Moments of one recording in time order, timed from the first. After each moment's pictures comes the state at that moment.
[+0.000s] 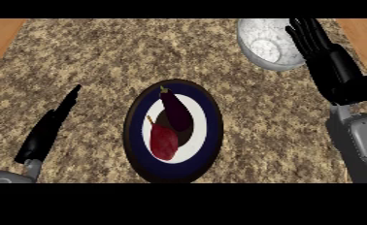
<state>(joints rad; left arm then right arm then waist) -0.06 0.61 -0.31 -1.47 0.08 0.19 0.19 -0.41 -0.42 0.09 -1.52 -0.29 0.03 -0.01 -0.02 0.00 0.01</state>
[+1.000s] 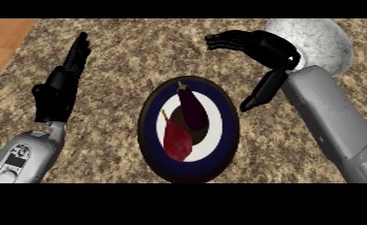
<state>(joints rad) -0.31 0.44 -0.24 -1.56 0.09 0.33 0.14 -0.80 -0.35 0.26 -1.00 -0.29 0.69 -0.38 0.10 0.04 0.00</state>
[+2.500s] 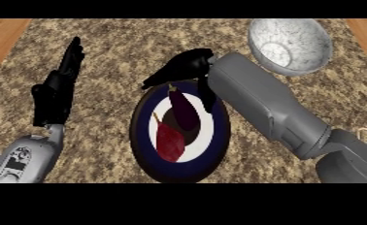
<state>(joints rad) -0.27 0.41 -0.18 -1.54 0.04 0.33 0.15 -1.21 -0.15 0.84 -0.62 0.40 0.55 -0.59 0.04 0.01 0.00</state>
